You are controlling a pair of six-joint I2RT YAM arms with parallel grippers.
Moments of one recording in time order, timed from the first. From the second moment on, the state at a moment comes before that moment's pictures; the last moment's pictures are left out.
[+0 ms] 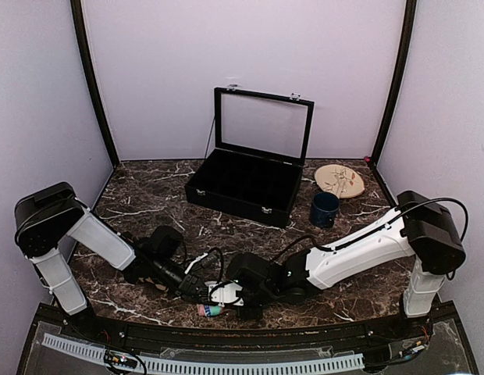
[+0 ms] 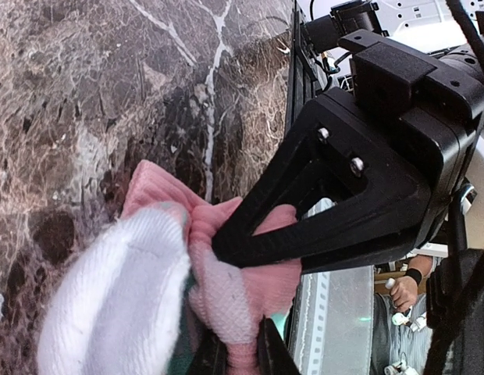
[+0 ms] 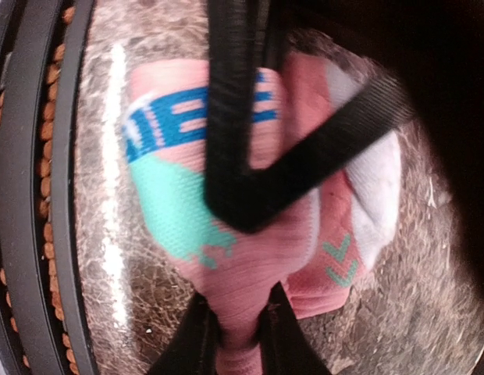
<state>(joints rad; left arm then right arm) -0.79 1.72 0.49 0.37 0.99 -0.34 1.37 1.87 1.05 -0.12 0.02 -0.30</state>
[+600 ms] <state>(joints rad) -0.79 1.55 0.54 0.09 0.69 -0.30 1.32 1.89 1.07 -0.09 -0.03 -0.24</state>
